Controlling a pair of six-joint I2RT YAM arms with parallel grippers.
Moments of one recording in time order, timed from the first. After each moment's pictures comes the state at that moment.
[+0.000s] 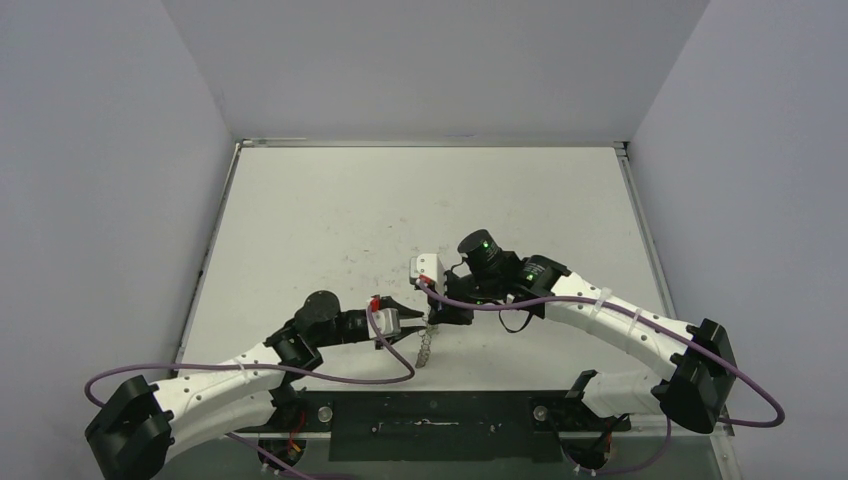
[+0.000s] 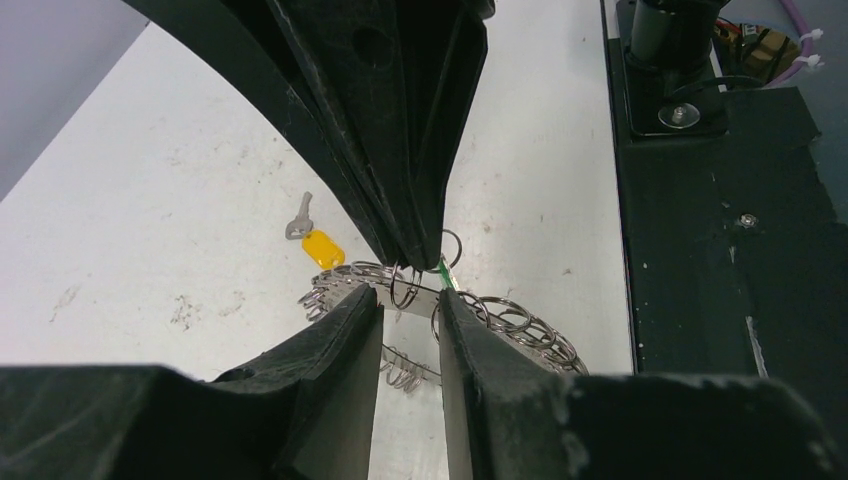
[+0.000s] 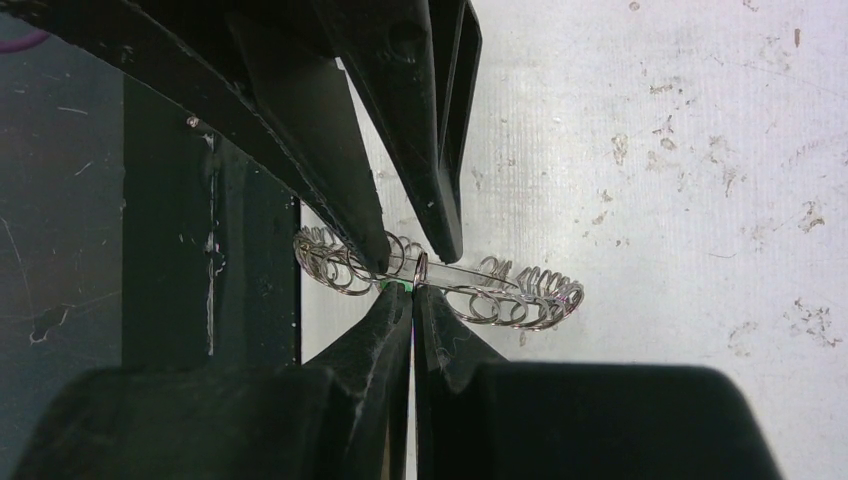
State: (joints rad) left arm -0.88 0.86 0.28 0.49 0.51 0.25; right arm 0.89 1.27 1.01 -0.55 -0.56 -0.41
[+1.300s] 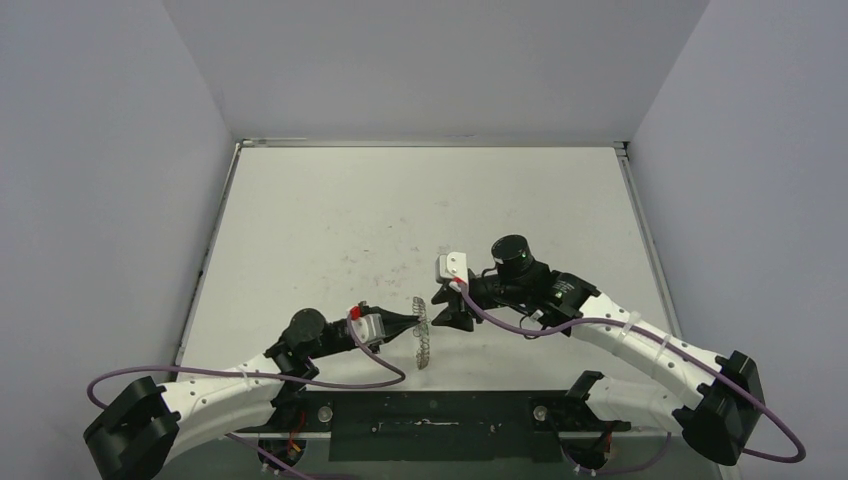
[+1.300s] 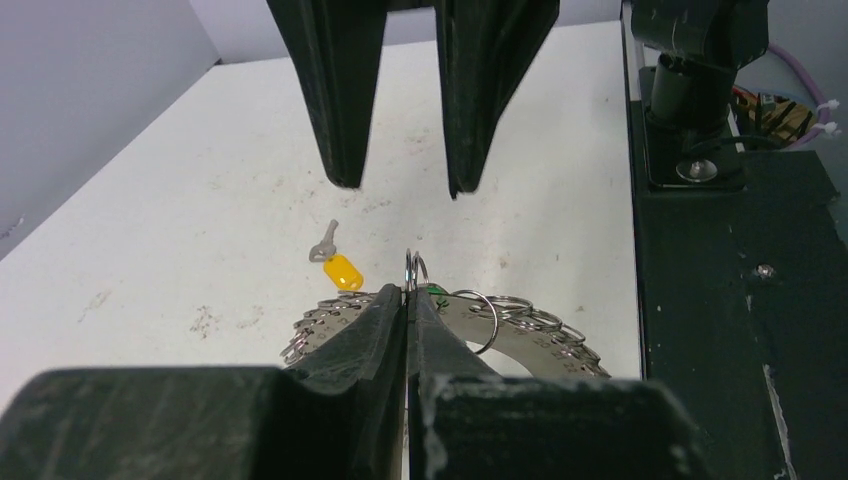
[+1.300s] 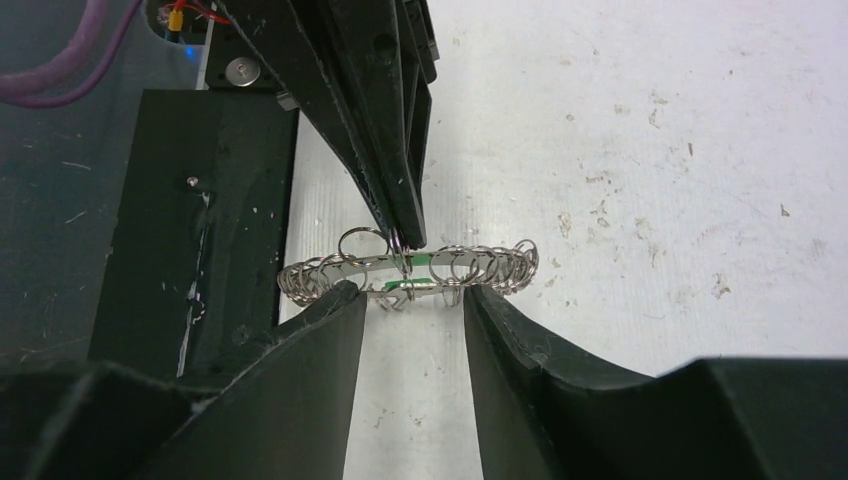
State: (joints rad) left arm -0.88 0.85 0.12 0.79 0.45 0.16; right arm 0.82 1.08 0.84 -0.30 -0.68 -0.39
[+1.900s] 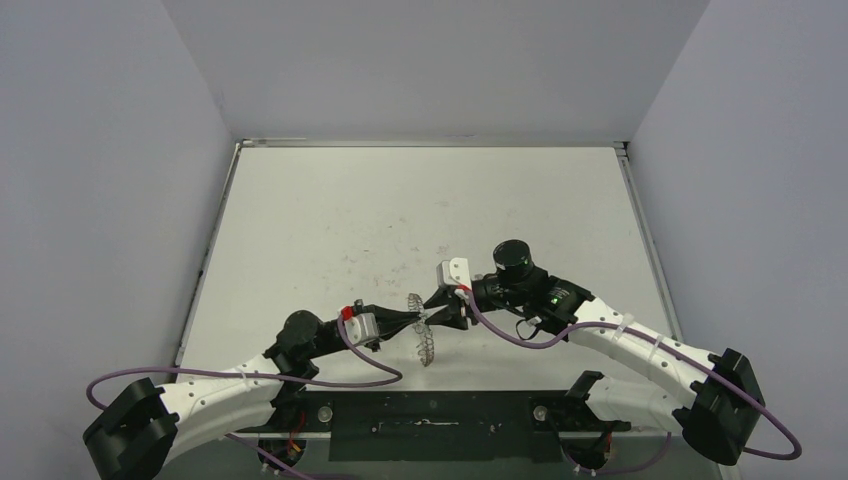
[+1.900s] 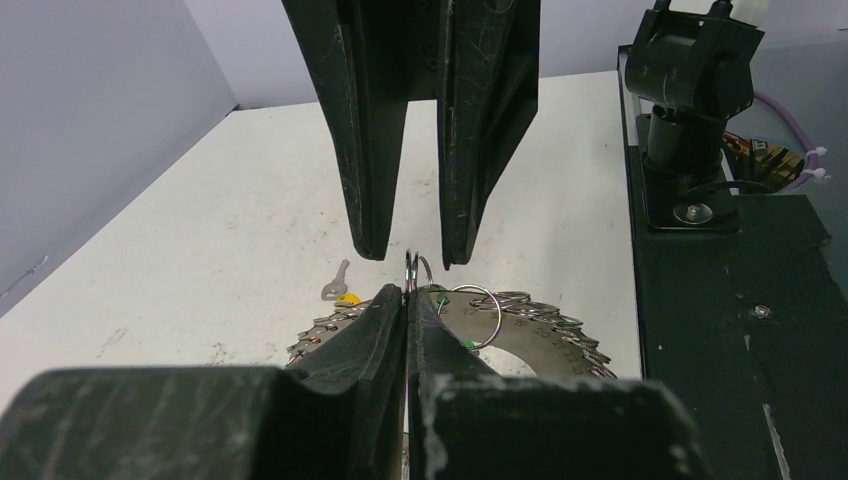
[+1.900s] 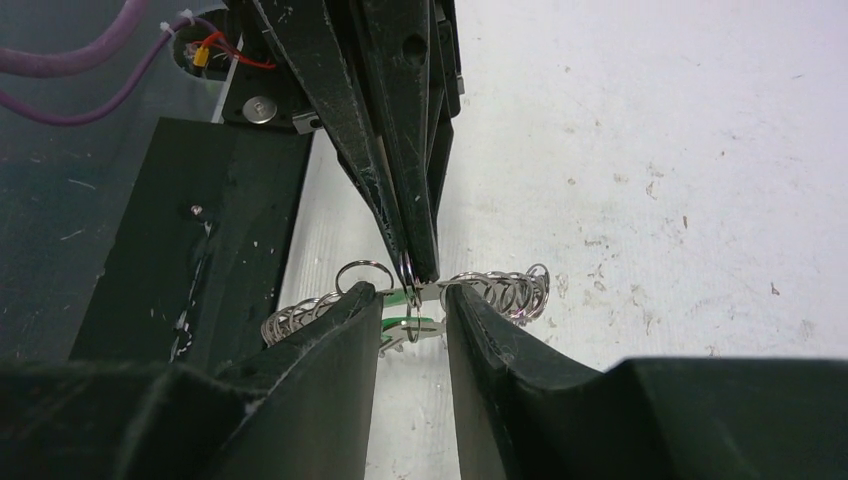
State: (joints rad) left arm -0.88 0.84 0.12 0.89 0.45 0.13; right arm 0.81 1.08 0.74 -0.09 -0.78 -0.40
